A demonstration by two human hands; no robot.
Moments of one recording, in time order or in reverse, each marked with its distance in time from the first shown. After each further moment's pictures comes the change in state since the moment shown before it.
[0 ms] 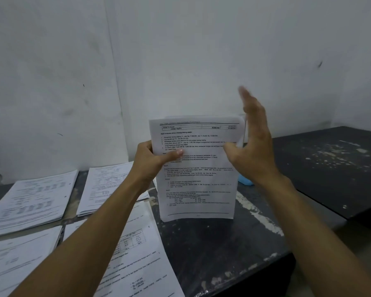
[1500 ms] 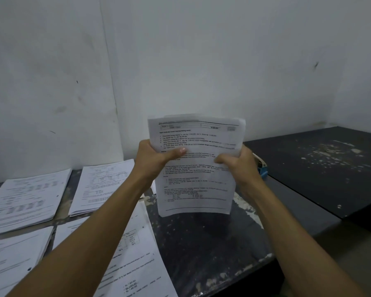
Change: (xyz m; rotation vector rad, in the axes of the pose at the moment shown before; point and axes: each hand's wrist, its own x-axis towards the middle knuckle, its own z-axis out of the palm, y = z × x) left_hand 0.002 0.003 0.017 0.053 0.033 0.021; right_hand -0.028 0.033 0.026 0.582 -0.072 0.661
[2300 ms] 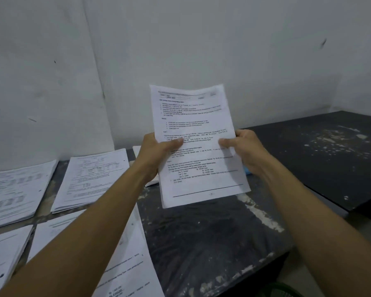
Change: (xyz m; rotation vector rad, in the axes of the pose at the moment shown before) left_hand 0.032 -0.037 0.029 -0.175 -0.036 -0.275; right_hand 0.071 0.034 -0.034 -0.206 -0.076 0.276
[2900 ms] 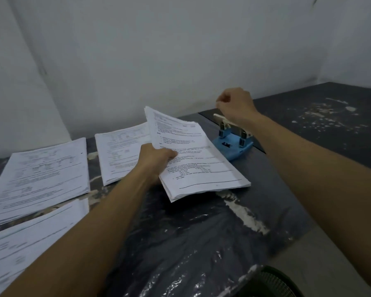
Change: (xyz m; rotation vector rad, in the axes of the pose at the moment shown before) left_hand 0.059 -0.100 0.075 0.112 0.164 -0.344; right_hand 0.115 0.026 -0.057 -0.653 0.202 -0.233
